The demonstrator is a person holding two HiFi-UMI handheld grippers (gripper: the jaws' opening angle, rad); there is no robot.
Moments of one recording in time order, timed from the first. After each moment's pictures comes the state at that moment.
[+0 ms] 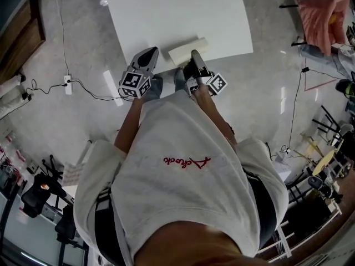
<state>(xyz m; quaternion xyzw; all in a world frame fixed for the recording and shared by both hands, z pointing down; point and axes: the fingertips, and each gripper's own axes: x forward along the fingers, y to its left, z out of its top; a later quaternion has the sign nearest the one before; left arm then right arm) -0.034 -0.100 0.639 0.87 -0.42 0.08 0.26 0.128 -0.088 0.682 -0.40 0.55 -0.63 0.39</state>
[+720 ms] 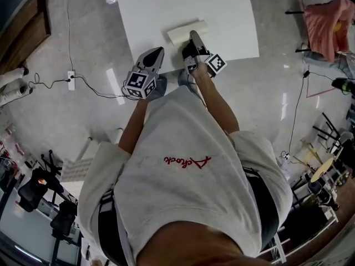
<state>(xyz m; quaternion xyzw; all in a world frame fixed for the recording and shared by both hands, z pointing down) -0.043 -0.095 0.631 0.86 -0.43 0.07 0.25 0.091 -0.168 0.702 -0.41 0.55 -0.63 0.36</state>
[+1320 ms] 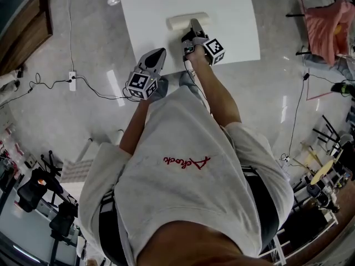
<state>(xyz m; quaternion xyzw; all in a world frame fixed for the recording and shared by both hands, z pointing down) -0.048 -0.098 0.628 0.86 -0.43 0.06 0.25 0.083 -0.227 0.719 -0.49 0.49 -0.64 0.34</state>
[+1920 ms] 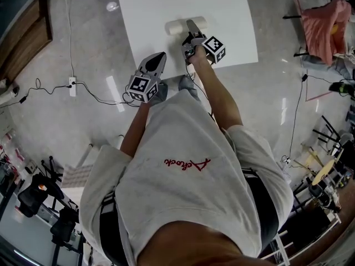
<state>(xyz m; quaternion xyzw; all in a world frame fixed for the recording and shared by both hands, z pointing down) -0.046 -0.099 0.629 0.87 -0.43 0.06 0.25 0.068 -0.234 0.714 -0.47 0.54 -0.65 0.25</state>
